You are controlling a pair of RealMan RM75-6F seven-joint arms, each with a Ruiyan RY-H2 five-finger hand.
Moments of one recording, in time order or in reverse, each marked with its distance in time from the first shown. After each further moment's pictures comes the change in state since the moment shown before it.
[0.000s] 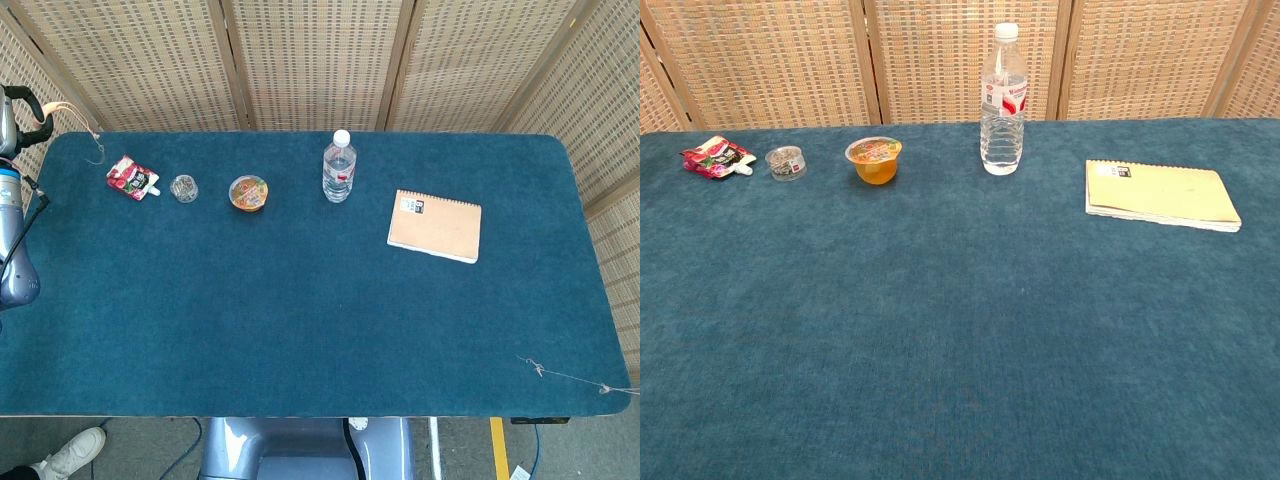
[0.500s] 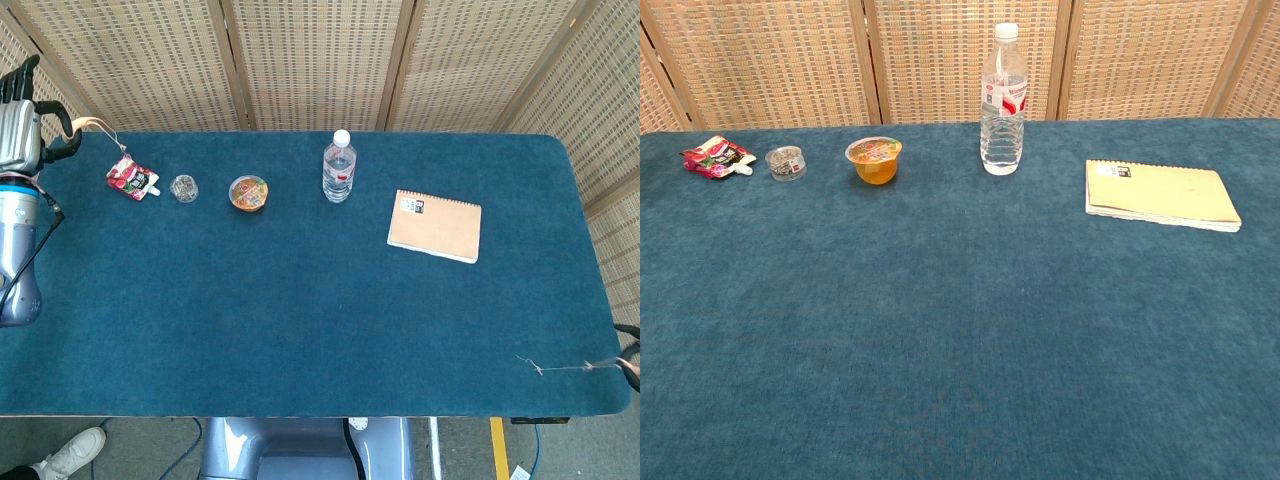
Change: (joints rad) left arm 0.075 0.068 0.063 -0.209 0.153 0.142 -0.136; right arm 0.164 0.051 0.012 -0.135 -0.033 -0.001 -0.064
